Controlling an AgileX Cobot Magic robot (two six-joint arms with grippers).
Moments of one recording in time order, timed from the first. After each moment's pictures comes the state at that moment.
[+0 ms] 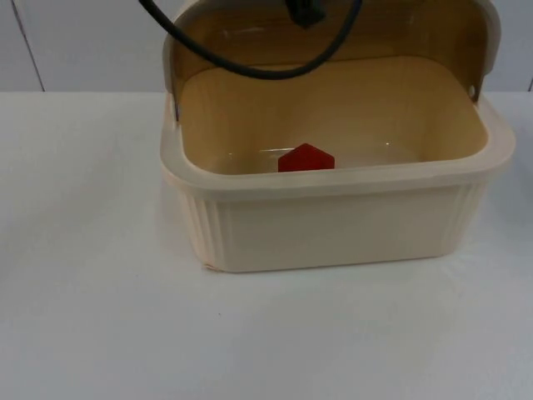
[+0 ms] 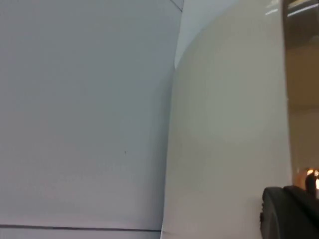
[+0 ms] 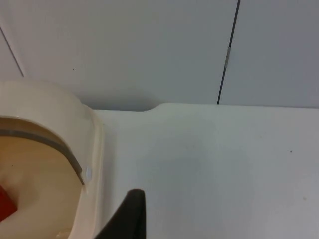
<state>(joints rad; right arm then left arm) -0.09 1.05 -1.01 0.21 0.53 -0.27 -0.51 1.96 -1.71 -0.47 0.54 1.38</state>
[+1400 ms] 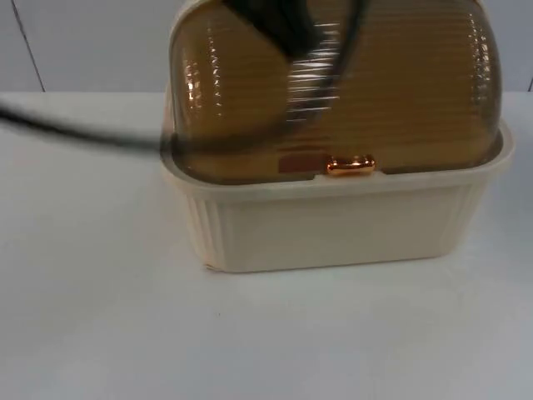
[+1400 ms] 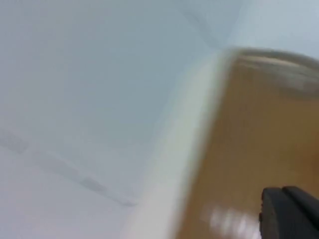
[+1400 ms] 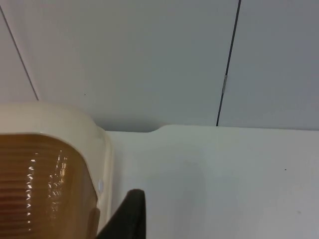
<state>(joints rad) -0.09 0.93 -1.01 0.22 0.58 -0.26 -0.68 1.45 -0.99 -0.73 -0.09 1.31</state>
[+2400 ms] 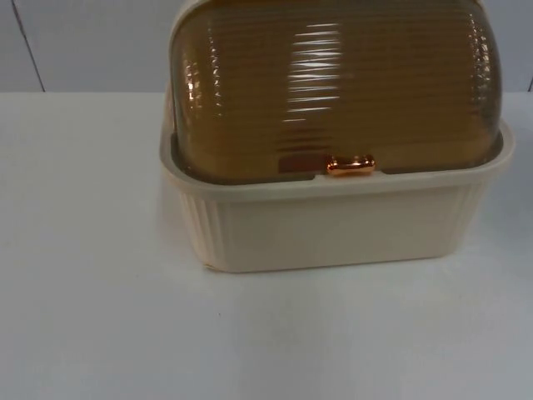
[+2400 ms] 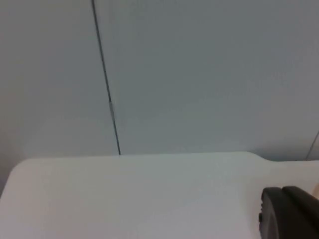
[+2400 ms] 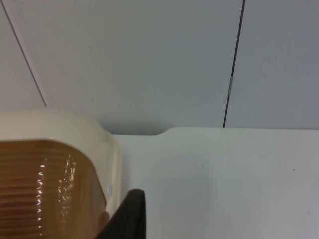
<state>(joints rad) -0.09 0.93 -1.01 0.24 0.58 -0.25 0.05 1.21 -1.06 -0.29 0.32 0.29</state>
